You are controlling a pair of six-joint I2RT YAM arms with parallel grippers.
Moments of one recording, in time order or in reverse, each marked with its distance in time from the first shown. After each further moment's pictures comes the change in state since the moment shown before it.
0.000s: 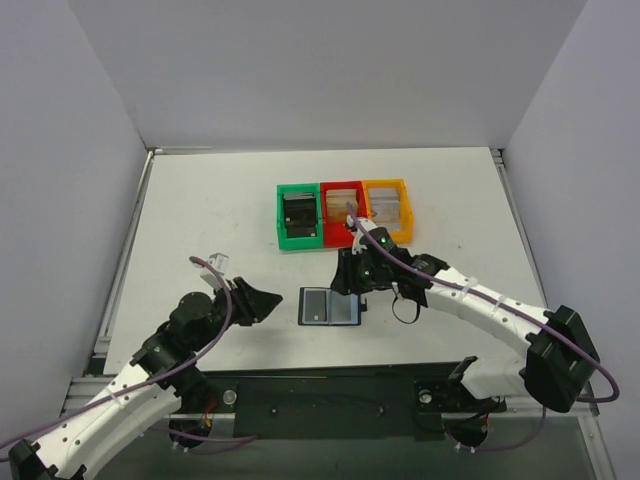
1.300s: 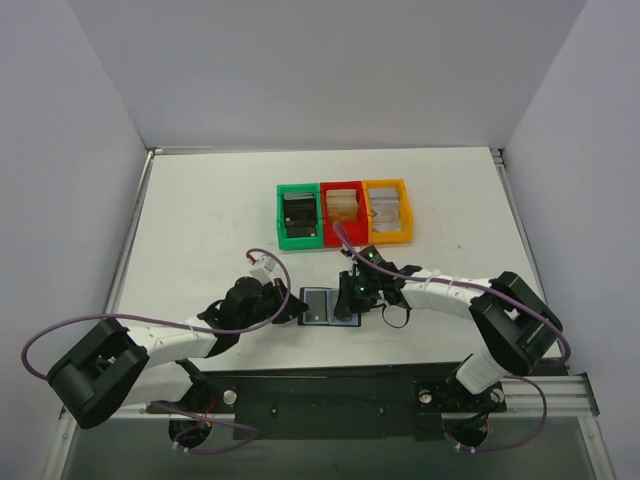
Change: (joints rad) left arm -0.040 0.851 -0.078 0.718 0.175 -0.029; right arm -0.019 0.268 -0.151 0.226 -0.169 0.058
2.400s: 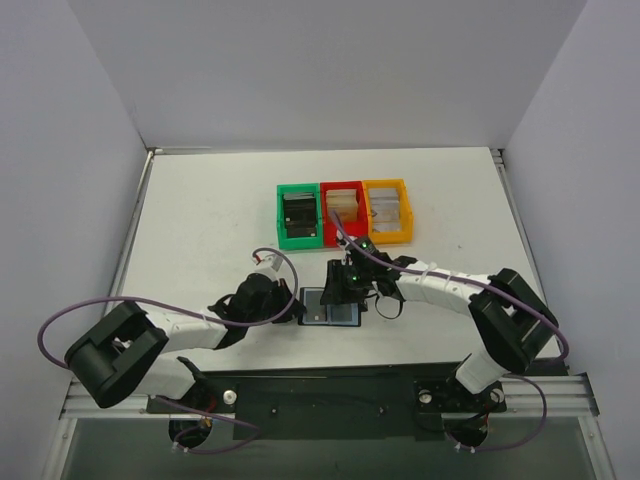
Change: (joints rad) left arm -0.002 0.129 0.060 -0.073 -0.082 0.061; right arm 0.019 0.015 0.109 -0.027 0.000 0.059
